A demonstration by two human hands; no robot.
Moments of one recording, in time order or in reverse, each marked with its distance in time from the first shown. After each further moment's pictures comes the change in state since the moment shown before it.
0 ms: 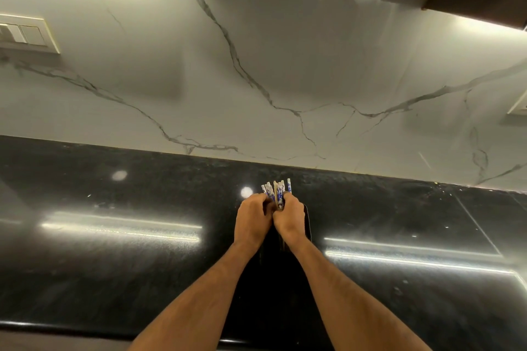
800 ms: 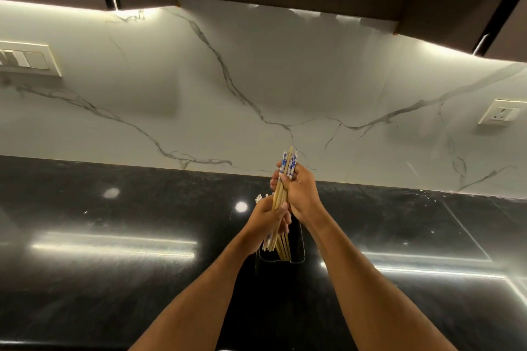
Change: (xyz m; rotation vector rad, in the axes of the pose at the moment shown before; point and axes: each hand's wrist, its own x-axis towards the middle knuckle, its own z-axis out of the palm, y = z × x) left_hand -0.001 0.051 -0.024 -0.813 -0.528 -0.185; right_hand 0.016 -0.052 -0.075 0.731 -0.105 -0.090
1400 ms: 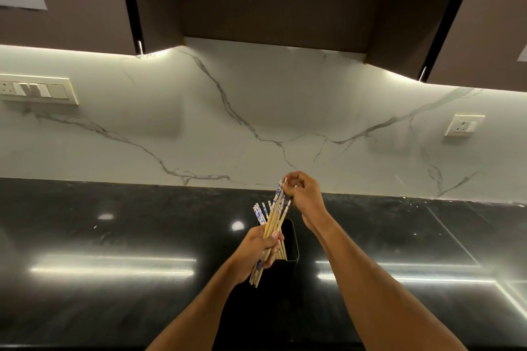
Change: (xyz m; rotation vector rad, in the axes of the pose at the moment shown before) left_hand -0.077 0.005 -0.002 -0.098 -0.108 -0.146; right_hand -0.043 -0.041 -0.024 -0.154 0.045 -0.050
